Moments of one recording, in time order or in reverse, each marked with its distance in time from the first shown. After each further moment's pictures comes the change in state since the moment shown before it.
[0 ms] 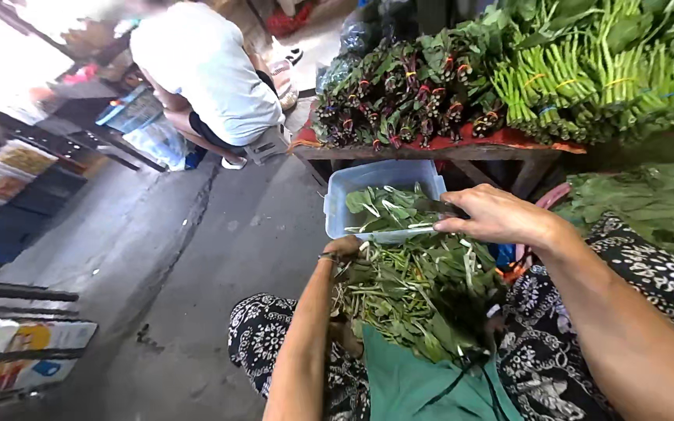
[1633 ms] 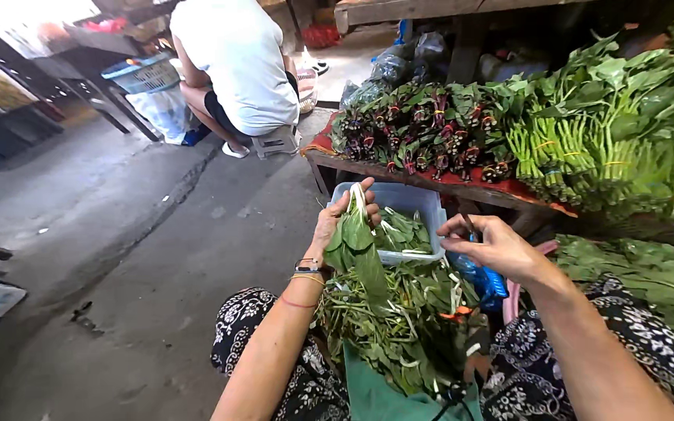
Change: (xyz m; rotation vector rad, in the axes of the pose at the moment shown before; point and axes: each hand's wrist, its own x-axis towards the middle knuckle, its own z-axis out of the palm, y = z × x) left_hand -0.120 0.051 -0.026 -1.505 -0.012 0.936; right_hand 0.004 -0.015 0.014 0.572 0.150 0.030
